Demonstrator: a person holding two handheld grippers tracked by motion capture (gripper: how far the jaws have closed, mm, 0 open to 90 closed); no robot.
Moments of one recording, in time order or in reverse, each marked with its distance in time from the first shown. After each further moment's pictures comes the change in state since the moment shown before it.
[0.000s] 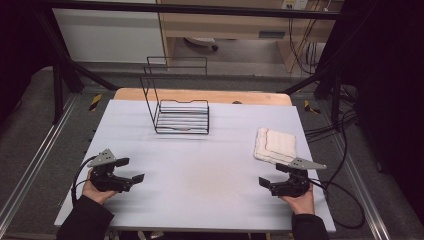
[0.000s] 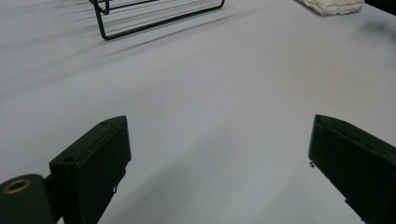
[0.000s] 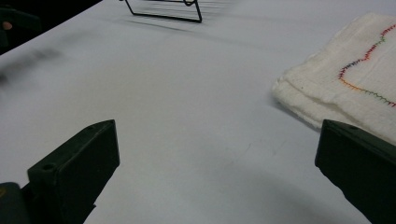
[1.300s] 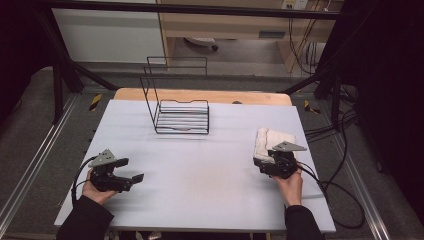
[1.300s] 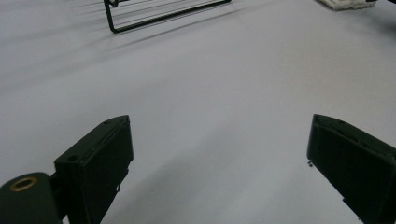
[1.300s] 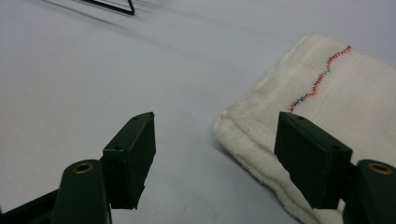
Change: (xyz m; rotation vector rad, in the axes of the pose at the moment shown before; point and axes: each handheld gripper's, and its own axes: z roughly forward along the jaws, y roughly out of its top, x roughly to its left) left arm 0.001 -0.002 0.001 0.017 0.029 -0.007; right arm -0.011 0.034 0.049 0.104 -0.242 -0.063
